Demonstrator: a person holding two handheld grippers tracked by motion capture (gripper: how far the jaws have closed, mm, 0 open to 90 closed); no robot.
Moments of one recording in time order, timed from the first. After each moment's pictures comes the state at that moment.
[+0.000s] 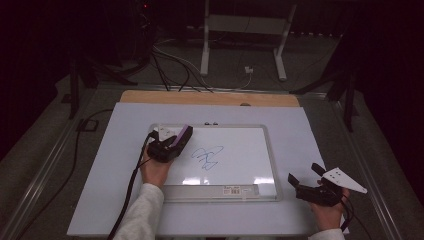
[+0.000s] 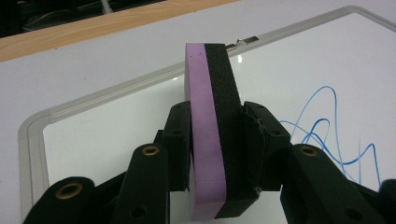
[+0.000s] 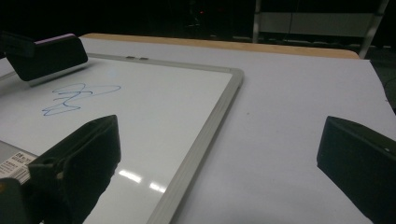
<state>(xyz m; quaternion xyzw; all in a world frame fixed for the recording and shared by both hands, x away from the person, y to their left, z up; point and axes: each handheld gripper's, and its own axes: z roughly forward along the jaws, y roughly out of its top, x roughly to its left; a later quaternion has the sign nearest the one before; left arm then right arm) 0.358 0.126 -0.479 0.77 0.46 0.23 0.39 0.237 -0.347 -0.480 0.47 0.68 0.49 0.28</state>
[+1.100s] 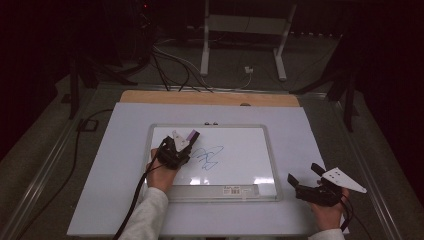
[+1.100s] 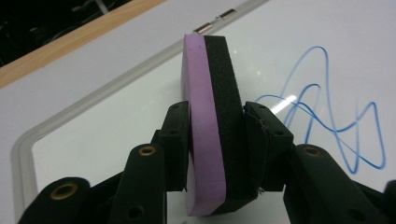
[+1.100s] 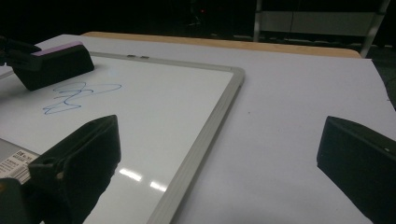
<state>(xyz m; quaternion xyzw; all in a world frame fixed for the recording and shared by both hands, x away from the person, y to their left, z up) 0.345 0.095 -0.488 0.82 0.39 0.27 0.33 0.237 -0.346 -0.481 0.47 0.68 0.49 0.27</state>
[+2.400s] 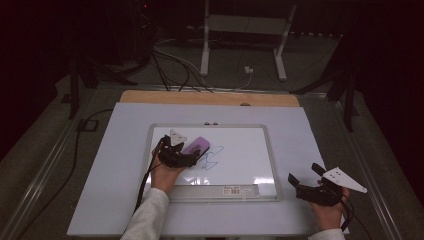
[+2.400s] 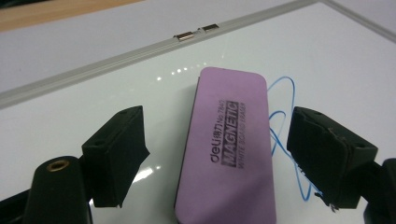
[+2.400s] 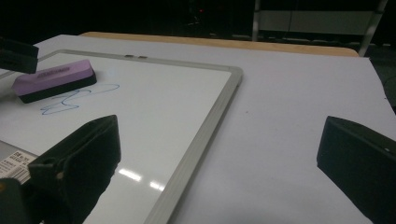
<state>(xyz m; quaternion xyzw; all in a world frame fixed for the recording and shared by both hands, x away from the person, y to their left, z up) 0.354 0.097 -0.492 0.78 0.45 0.19 0.40 0.238 -0.348 -0.481 0.48 0.68 0.49 0.27</state>
